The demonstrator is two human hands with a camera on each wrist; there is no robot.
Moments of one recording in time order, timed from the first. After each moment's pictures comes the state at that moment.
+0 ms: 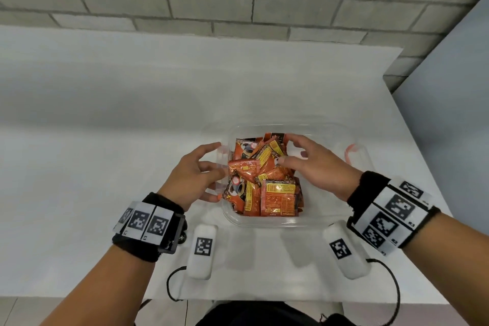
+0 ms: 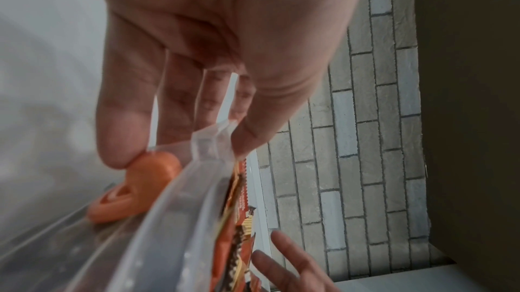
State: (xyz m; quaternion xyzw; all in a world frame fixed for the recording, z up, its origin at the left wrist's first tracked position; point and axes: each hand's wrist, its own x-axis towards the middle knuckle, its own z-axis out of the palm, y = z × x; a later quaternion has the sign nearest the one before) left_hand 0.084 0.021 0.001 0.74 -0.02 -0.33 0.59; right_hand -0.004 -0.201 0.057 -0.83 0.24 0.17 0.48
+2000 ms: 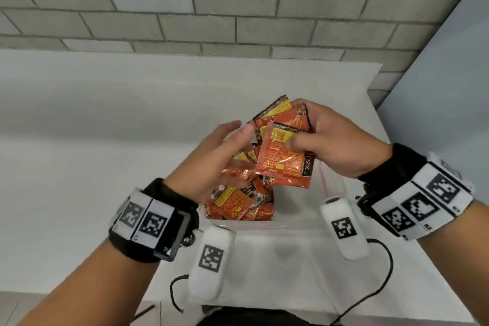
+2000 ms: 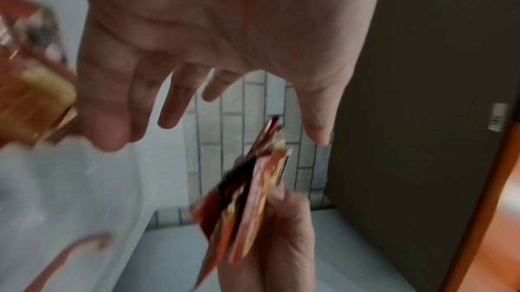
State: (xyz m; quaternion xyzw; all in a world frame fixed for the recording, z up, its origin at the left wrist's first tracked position) left_hand 0.036 -0.055 0.088 0.67 -0.11 -0.35 0.64; right_hand -0.020 -0.257 0.120 -0.76 0.02 0.07 0.64
